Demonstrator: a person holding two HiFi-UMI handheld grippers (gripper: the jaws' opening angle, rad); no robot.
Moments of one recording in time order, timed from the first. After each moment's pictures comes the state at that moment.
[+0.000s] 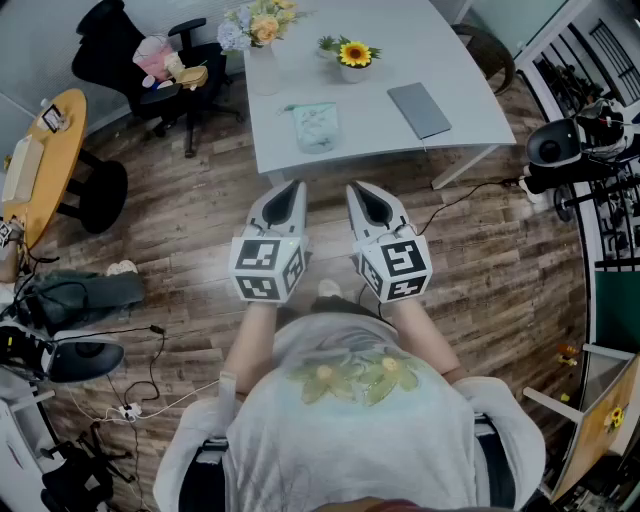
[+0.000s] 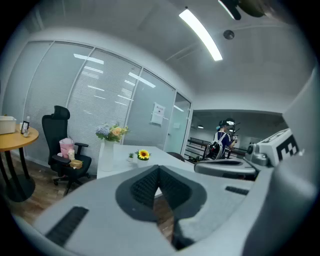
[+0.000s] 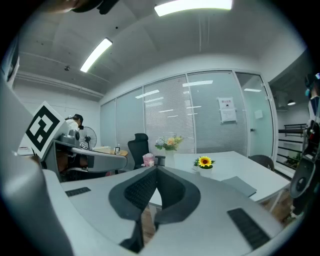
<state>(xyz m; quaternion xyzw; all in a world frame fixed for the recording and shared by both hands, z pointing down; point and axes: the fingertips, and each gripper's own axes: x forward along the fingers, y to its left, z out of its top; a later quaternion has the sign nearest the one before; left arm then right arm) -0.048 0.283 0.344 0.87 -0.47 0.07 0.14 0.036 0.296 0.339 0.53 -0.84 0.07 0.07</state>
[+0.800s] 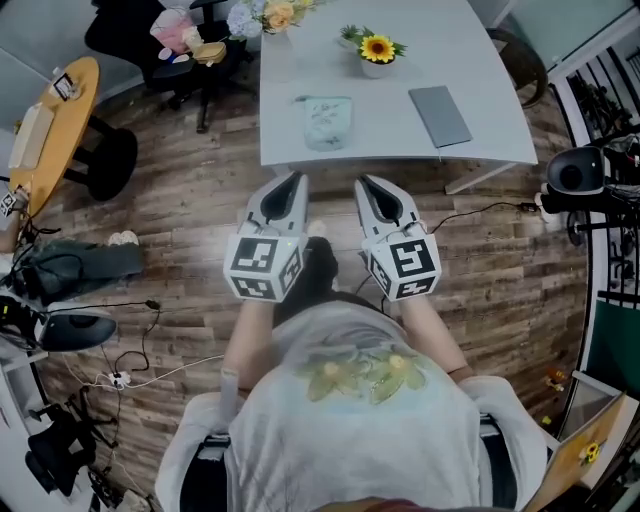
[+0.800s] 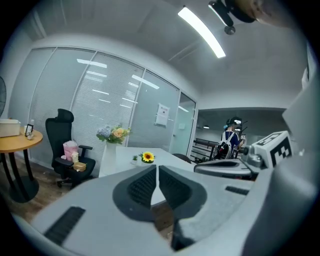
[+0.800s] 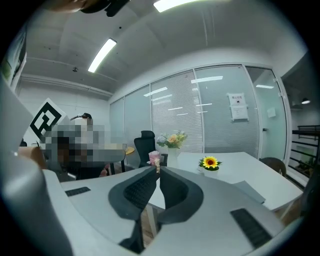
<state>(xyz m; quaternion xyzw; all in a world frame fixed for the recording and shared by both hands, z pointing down) -0.030 0.242 0.348 0.86 -0.49 0.07 0.13 0.062 0.249 0.353 0.48 -0.87 0.07 0.09</state>
